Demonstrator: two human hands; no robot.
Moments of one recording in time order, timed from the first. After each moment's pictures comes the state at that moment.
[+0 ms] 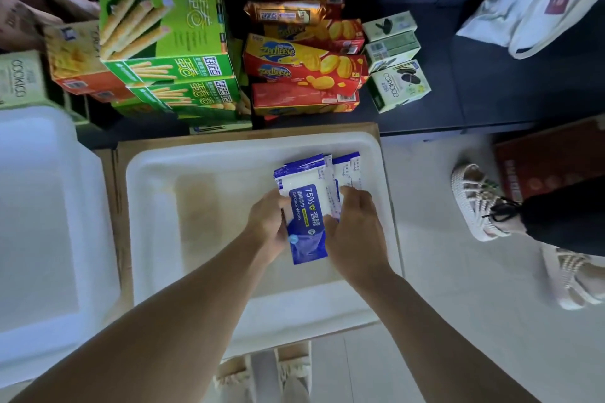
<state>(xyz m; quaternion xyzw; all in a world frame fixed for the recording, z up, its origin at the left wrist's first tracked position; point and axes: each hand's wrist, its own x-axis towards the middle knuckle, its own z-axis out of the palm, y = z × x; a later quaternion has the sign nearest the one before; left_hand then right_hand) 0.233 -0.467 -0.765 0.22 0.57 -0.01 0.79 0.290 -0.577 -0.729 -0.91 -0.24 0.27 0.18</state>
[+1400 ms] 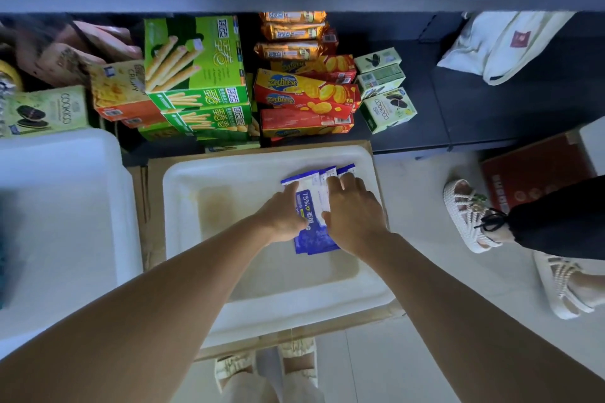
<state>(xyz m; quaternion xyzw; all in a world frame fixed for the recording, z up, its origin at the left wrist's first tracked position) 0.227 -0.444 -0.714 0.75 0.34 -0.26 0.50 0.307 -0.551 -0.686 -0.88 -0.43 0.22 -0.07</state>
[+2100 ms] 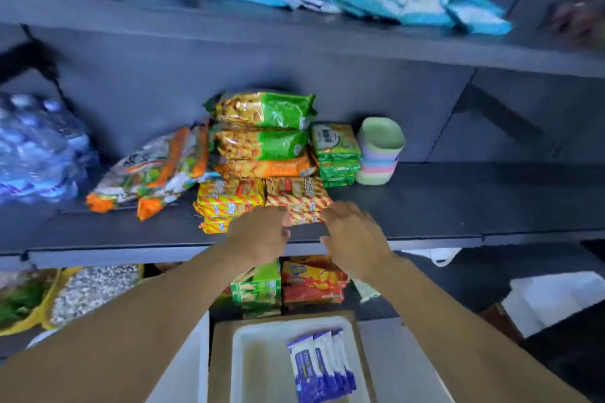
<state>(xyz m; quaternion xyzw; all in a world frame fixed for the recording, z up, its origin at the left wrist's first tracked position) 0.175 -0.345 -0.263 0.94 0.27 -0.01 0.18 0.289 -0.477 -0.253 -0.84 -0.55 -0.01 -0.02</state>
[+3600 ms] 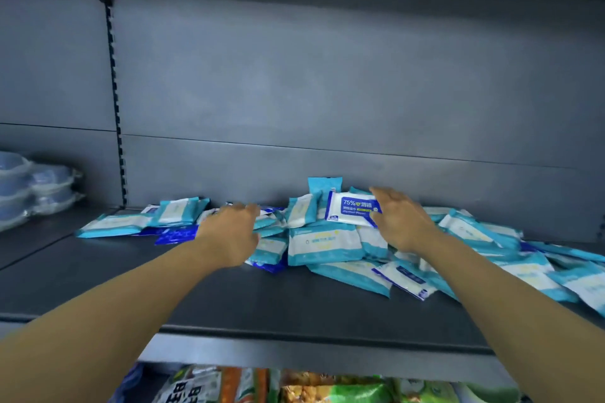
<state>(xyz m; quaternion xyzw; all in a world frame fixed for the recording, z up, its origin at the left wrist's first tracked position) 0.195 -0.050 0.022 0.90 0.40 0.16 -0.03 0.437 -0.192 0.039 -0.85 -0.49 -0.15 0.13</state>
